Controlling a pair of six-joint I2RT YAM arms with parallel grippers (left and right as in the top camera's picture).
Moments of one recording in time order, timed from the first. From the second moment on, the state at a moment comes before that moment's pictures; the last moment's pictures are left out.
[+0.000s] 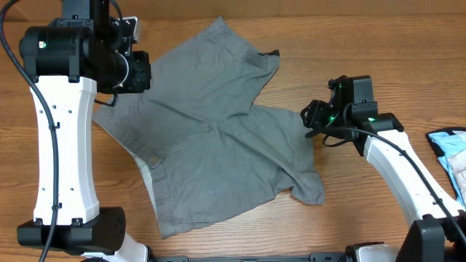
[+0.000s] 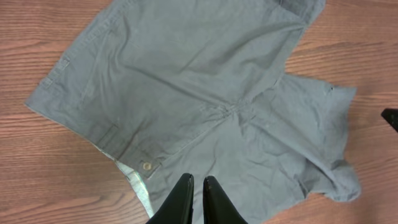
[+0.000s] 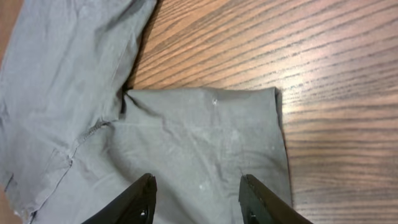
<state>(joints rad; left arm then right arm) -0.03 1.76 2.16 -1.58 0.20 -0.07 0.12 1.50 1.00 -0.52 -0.26 0.46</state>
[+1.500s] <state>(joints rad) -0.20 1.75 2.11 -1.63 0.12 -0.15 -0.03 1.85 1.33 -0.64 -0.31 0.33</state>
